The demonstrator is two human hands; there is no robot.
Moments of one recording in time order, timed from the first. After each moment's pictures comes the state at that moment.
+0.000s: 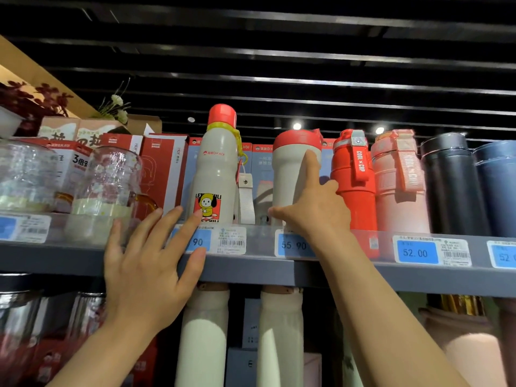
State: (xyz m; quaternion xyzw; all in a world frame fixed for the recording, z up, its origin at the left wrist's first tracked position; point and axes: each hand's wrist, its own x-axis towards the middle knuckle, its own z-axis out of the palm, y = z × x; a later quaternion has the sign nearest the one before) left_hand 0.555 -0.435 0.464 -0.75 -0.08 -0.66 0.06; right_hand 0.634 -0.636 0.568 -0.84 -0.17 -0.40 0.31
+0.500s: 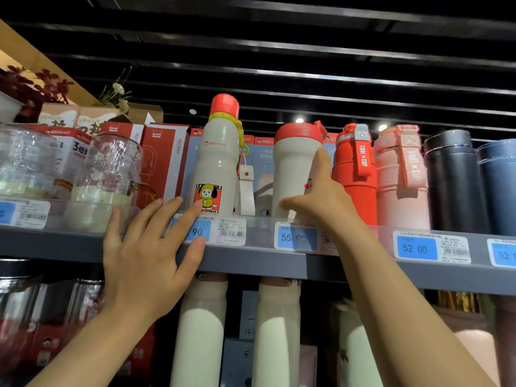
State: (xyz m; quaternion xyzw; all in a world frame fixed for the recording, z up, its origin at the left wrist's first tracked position) left_hand 0.554 -0.436 0.465 -0.75 -0.07 -0.66 0.06; right_hand 0.629 -0.653 0.573 -0.83 -0.24 -0.34 0.37
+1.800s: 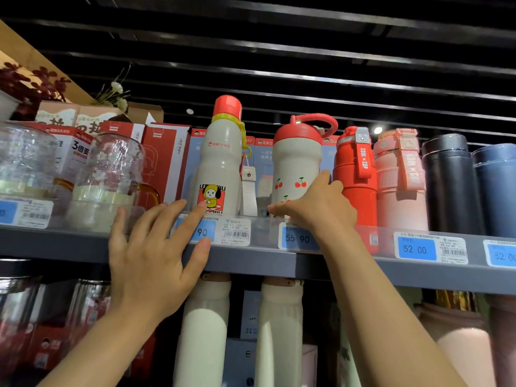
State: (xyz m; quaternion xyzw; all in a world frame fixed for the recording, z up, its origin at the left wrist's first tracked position) left_hand 0.556 -0.435 0.464 -0.72 -0.06 -0.69 0.07; right_hand 0.630 -0.633 0.568 -0.86 -0.10 -0.37 0.33
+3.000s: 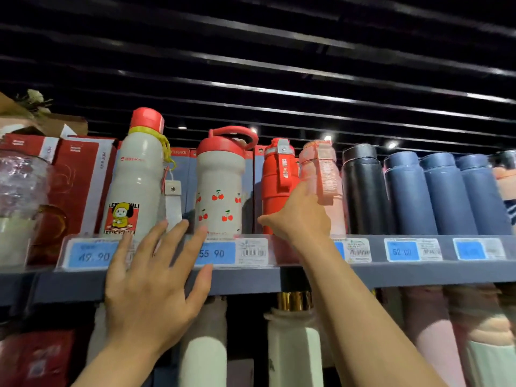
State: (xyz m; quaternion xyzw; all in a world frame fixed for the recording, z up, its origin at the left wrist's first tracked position) left_hand 0.586 -0.534 0.468 -0.73 -0.01 -0.67 0.10; right_hand 0.662 -0.717 0.573 -0.84 -0.07 -0.42 0.33
